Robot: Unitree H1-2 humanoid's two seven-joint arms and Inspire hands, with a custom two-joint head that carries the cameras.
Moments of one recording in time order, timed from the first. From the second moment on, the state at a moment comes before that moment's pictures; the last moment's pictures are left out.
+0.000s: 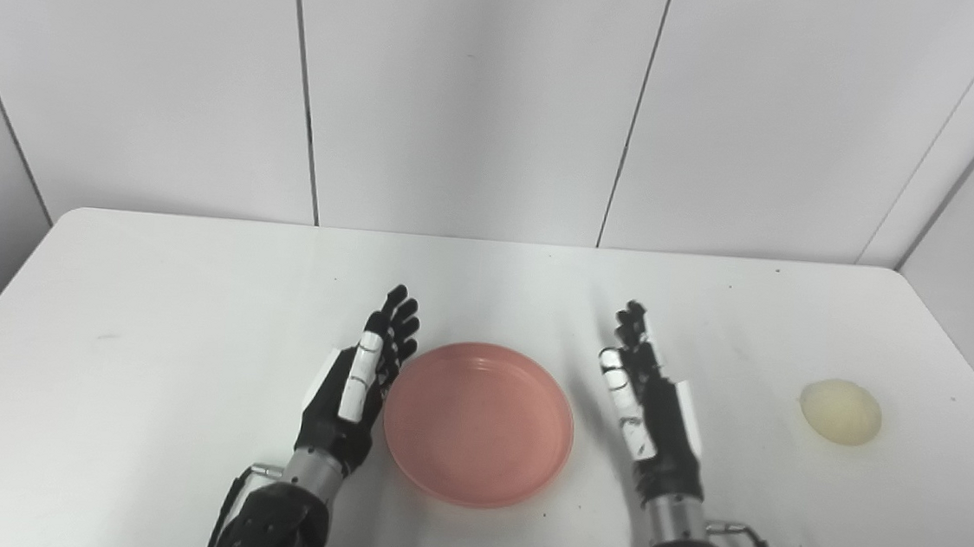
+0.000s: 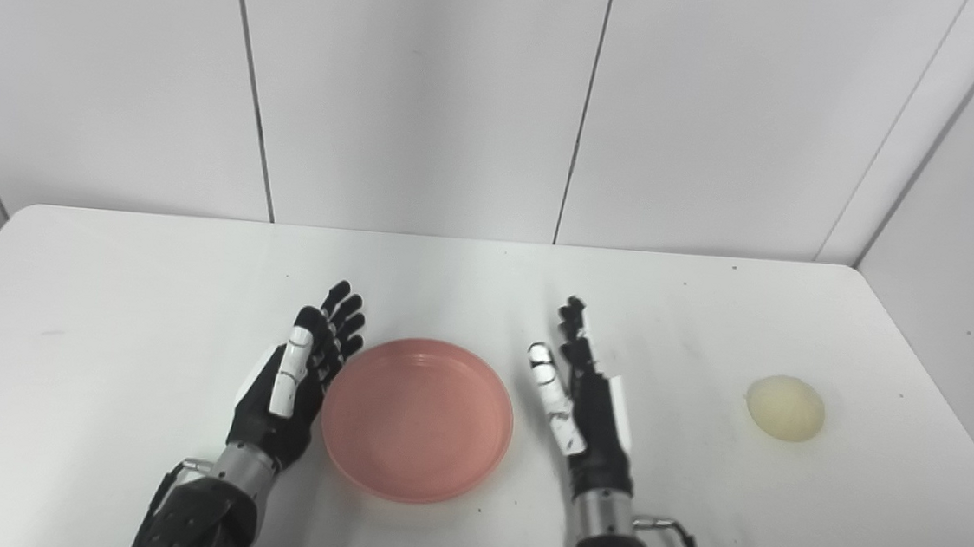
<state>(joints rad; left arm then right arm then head) -0.34 -0.08 -0.08 0.33 -0.09 -0.10 -0.13 -0.20 -0.05 -0.08 0.05 -0.13 -0.09 -0.09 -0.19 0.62</state>
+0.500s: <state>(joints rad) -0.36 -0.08 -0.06 0.36 -0.08 -0.11 -0.13 -0.30 -0.38 -0.21 -0.14 -0.29 0.15 -0.07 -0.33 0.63</state>
